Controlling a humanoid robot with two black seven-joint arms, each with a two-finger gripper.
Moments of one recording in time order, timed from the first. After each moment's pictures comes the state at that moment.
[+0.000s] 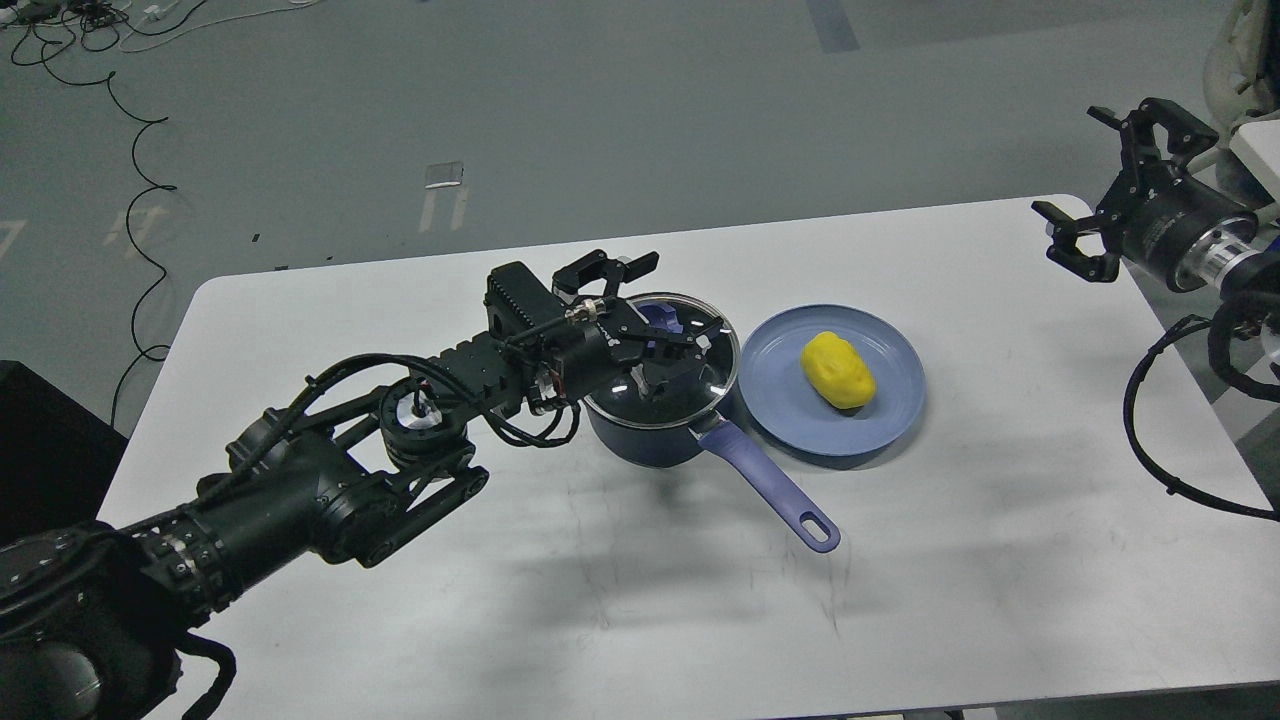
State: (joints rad) left arm -0.87 0.20 -0.32 -0.96 2.17 0.24 -0.23; right arm 0.59 -0.52 1.06 0.76 -0.26 0.39 -0.02
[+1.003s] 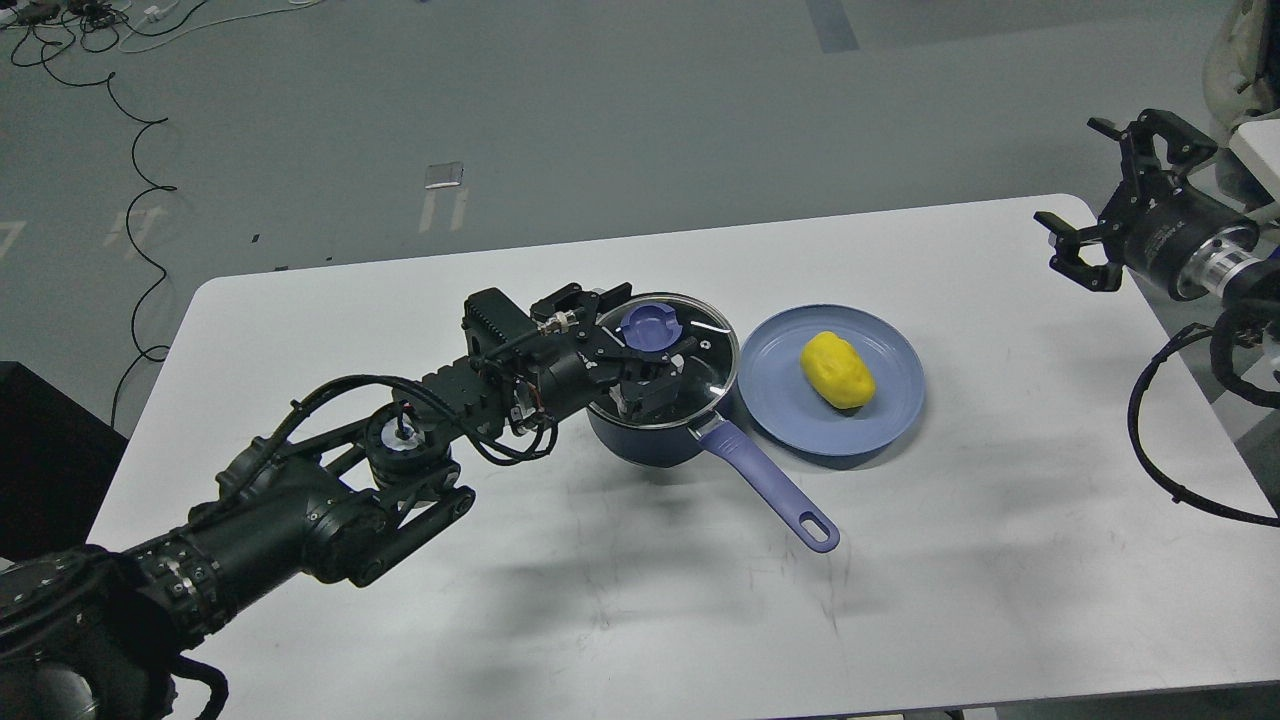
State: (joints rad) left arm -0.83 0.21 -0.32 -0.92 2.09 0.24 -0.27; right arm 0.58 -0.53 1.04 0.76 -0.26 0.39 -0.02
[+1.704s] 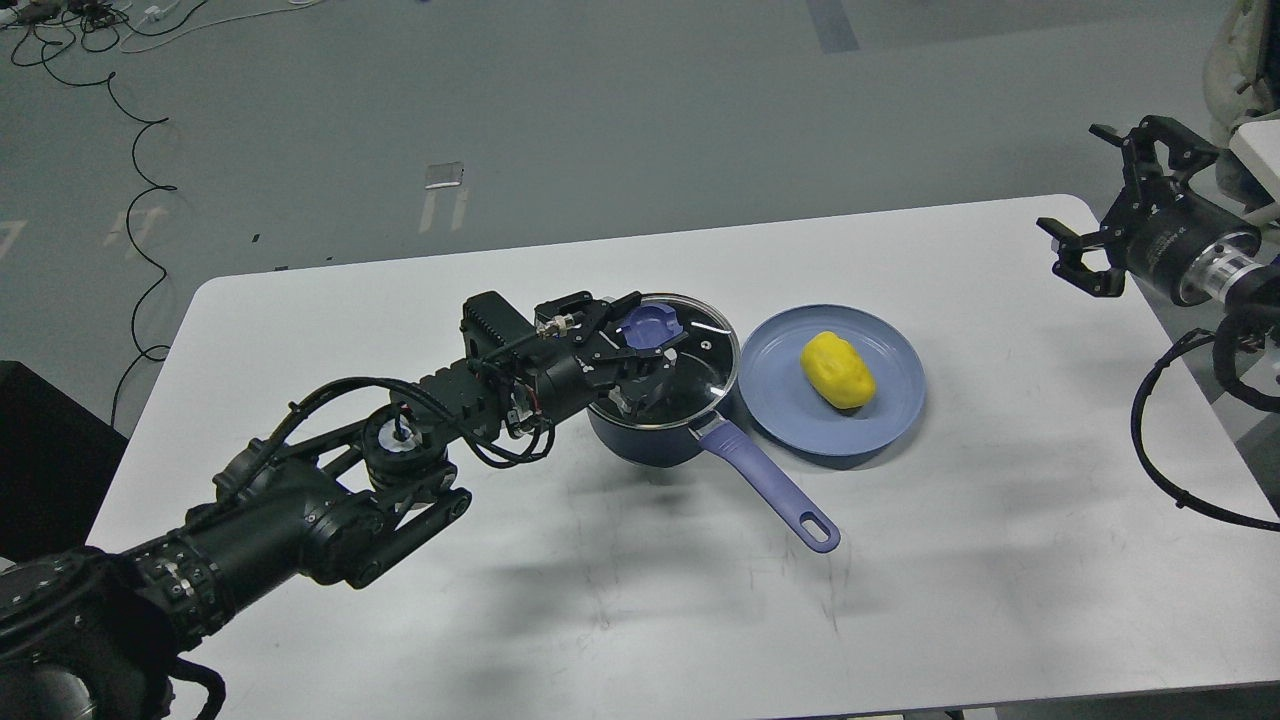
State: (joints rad) left arm -0.82 0.22 -0.30 -0.91 2.09 0.23 -0.28; right arm 0.57 -0.53 1.04 0.76 -0.26 0.39 -0.02
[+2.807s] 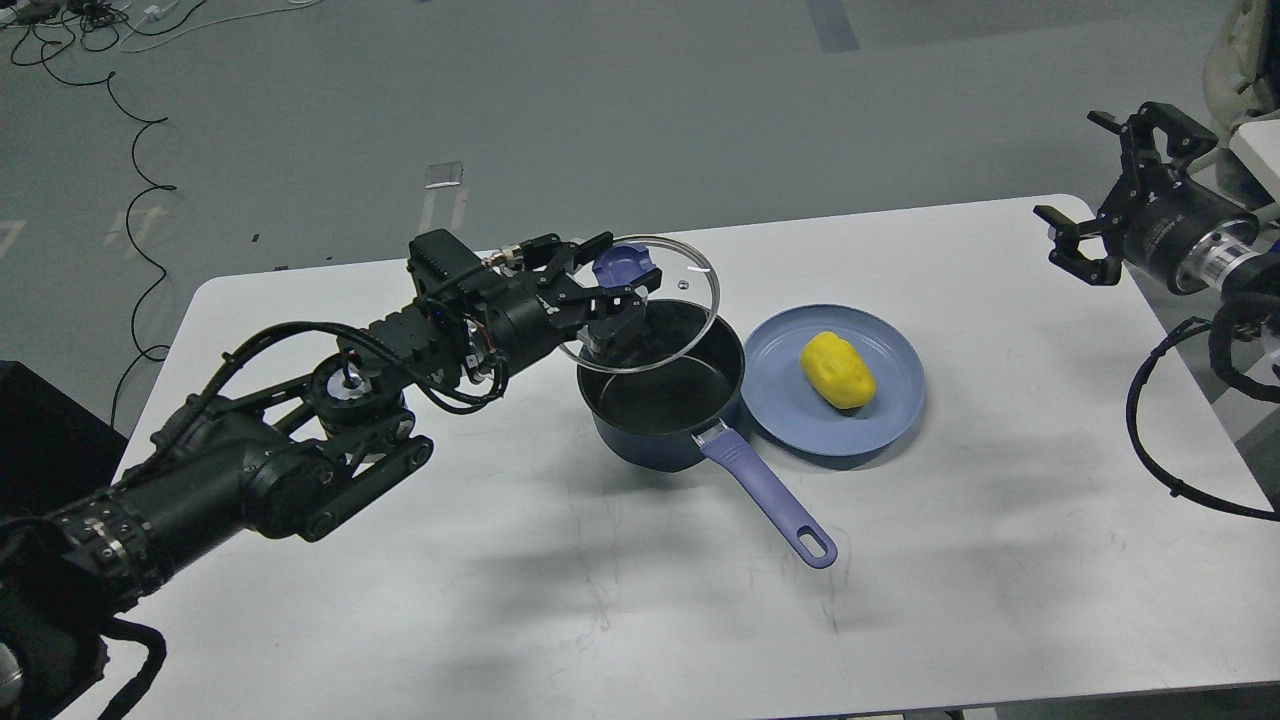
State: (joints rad) left arm -0.93 0.40 -0.29 -1.02 1.92 0.23 -0.29; right arm 0.59 -0.52 1.04 0.76 -0.26 0.38 -0.02
